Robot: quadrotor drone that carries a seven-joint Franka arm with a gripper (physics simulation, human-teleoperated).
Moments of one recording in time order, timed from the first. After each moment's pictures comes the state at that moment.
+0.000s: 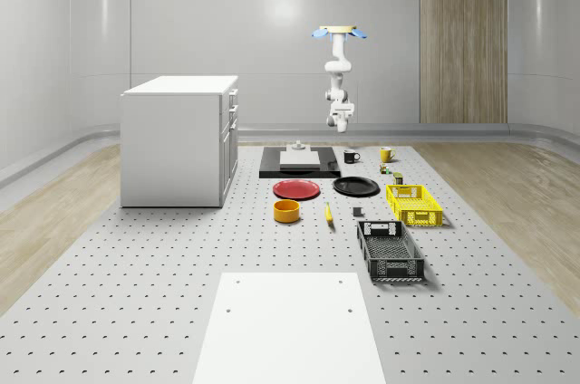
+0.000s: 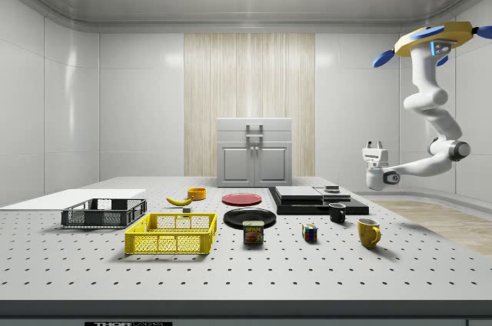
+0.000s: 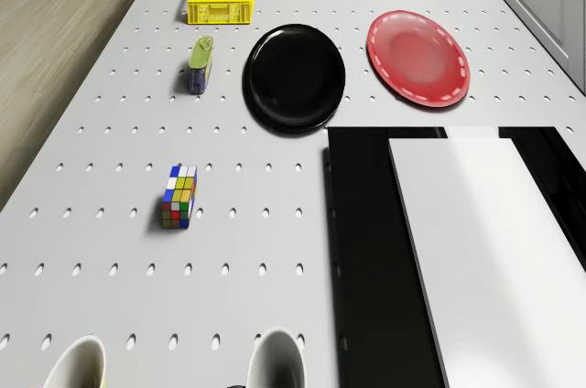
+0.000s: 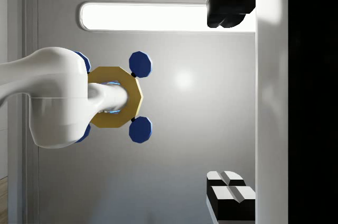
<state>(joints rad) -0.01 -0.70 0.00 -2.04 0.00 1.36 0.78</state>
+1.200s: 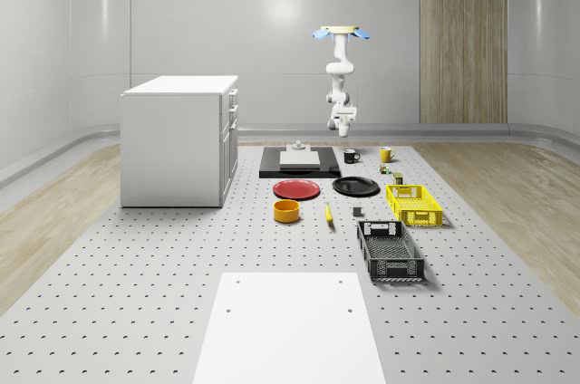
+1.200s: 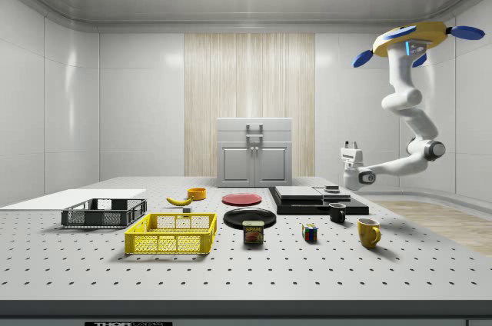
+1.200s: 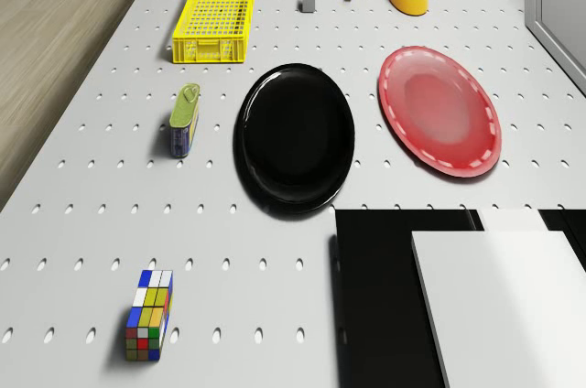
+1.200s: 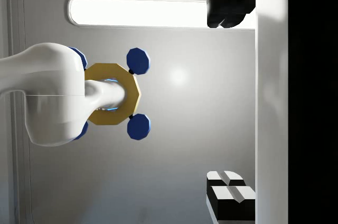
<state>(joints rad) -0.01 -0.72 0.02 -2.05 -0.02 1.38 0.78</state>
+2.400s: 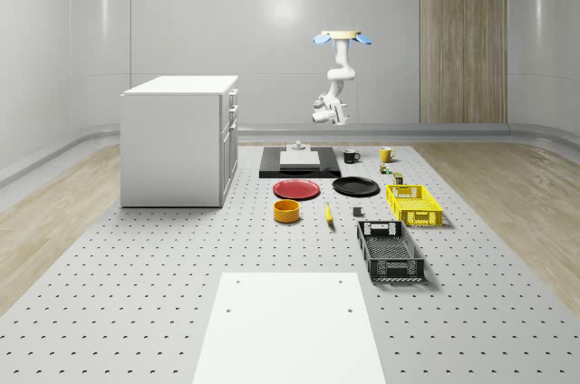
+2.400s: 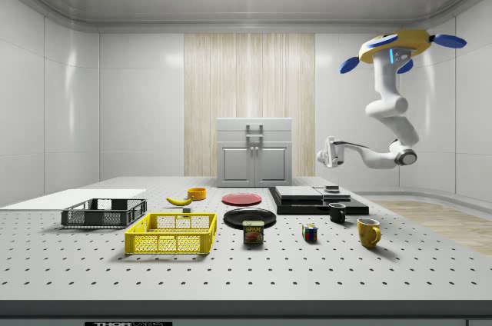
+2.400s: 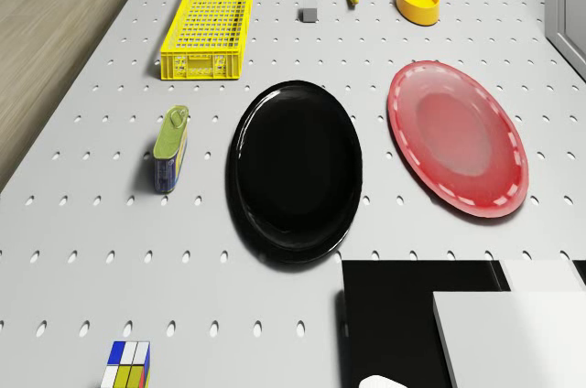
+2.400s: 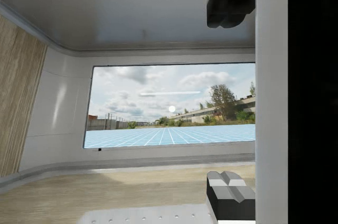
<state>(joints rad) -0.27 -0.81 0.70 -2.43 -1.05 1.43 0.99</state>
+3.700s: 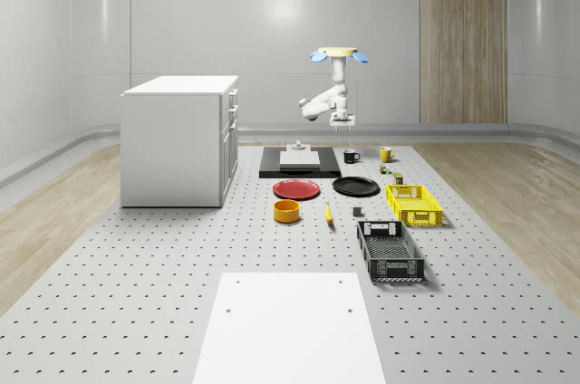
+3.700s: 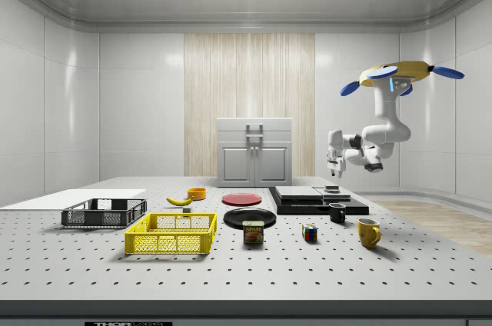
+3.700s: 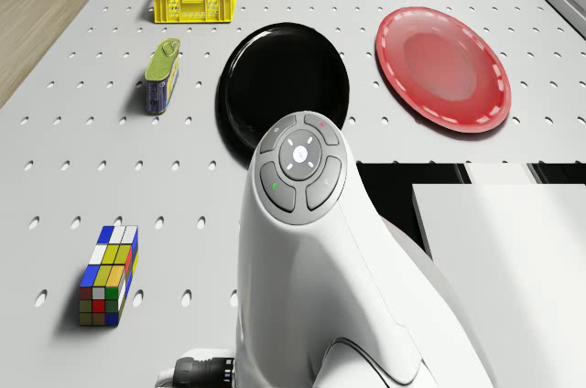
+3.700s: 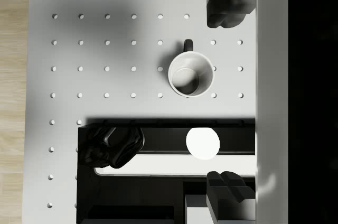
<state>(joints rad) -1.03 -1.07 1.26 -2.90 -1.98 1.17 1.57</state>
